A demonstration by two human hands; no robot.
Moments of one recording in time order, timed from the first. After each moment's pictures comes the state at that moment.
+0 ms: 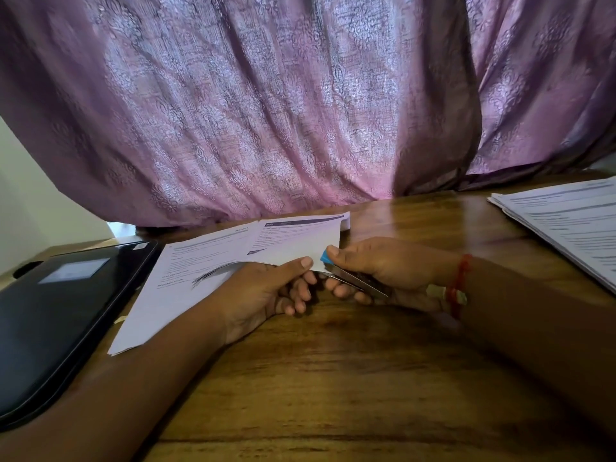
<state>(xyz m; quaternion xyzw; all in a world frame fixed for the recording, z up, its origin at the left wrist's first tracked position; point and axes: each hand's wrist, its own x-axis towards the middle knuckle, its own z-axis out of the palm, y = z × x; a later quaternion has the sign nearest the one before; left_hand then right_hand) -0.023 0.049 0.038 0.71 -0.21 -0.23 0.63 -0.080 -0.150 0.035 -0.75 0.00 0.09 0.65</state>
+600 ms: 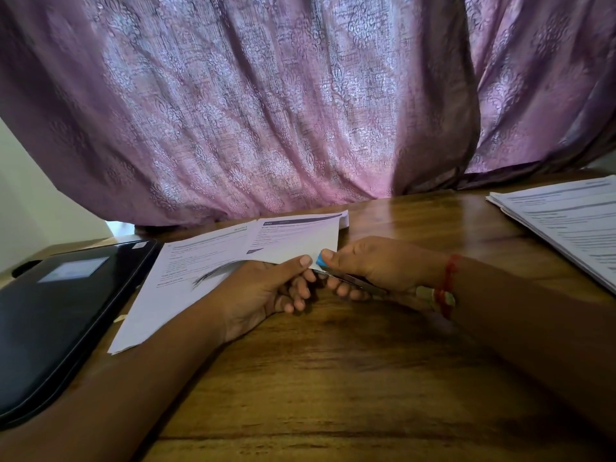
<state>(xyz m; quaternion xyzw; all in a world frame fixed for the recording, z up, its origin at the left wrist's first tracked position) -0.022 0.050 0.039 0.70 -0.20 -0.25 0.64 -0.075 -0.144 0.032 -0.77 -0.01 0.05 0.63</state>
